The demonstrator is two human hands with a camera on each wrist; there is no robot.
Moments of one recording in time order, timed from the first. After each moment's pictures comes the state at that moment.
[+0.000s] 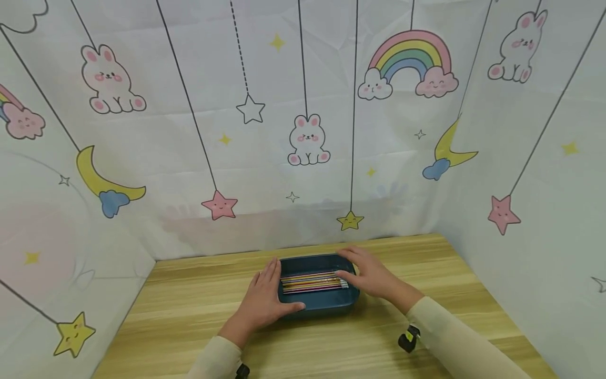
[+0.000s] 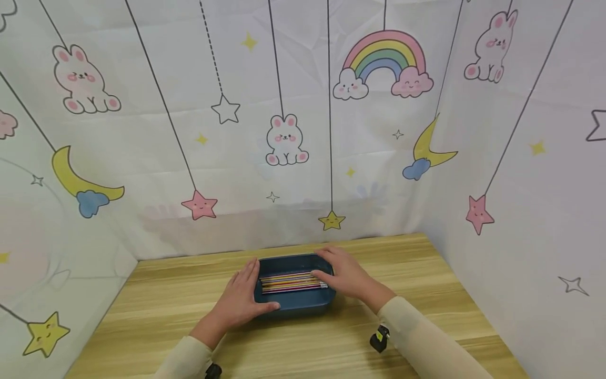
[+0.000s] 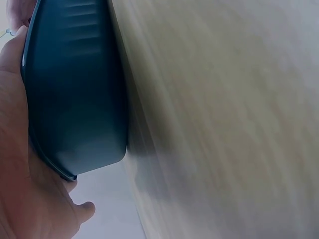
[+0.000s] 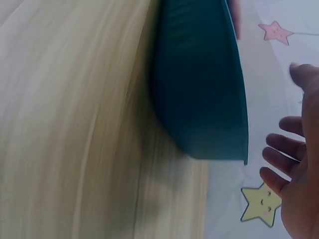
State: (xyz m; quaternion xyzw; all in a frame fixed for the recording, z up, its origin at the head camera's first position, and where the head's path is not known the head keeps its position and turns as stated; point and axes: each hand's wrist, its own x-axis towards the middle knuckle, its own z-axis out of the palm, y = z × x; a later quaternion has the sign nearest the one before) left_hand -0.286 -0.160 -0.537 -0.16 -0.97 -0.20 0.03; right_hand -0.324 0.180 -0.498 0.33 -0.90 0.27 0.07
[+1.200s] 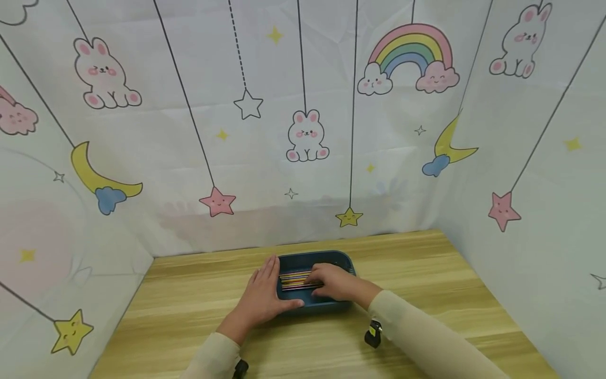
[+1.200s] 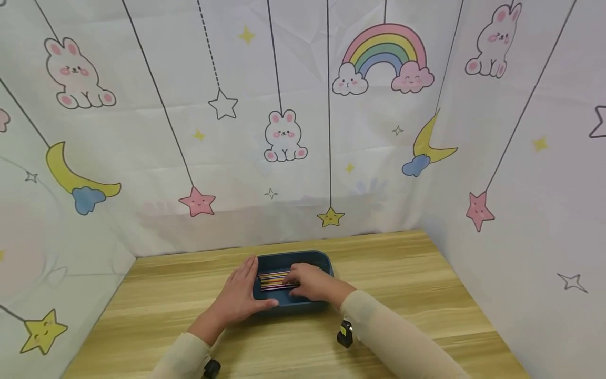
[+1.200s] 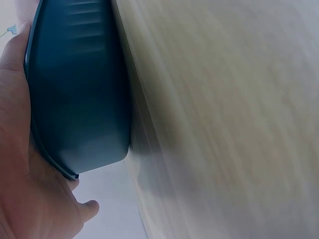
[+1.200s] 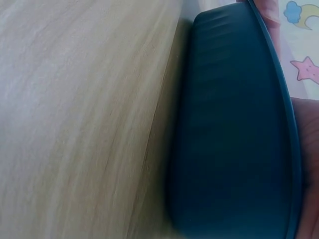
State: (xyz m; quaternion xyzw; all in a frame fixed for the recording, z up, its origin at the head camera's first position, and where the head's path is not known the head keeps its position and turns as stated) left_hand -0.289 -0.161 -0.534 -0.16 -0.97 -0.19 0.00; right_hand -0.340 0.100 -0.515 0.41 -0.89 0.21 -0.07
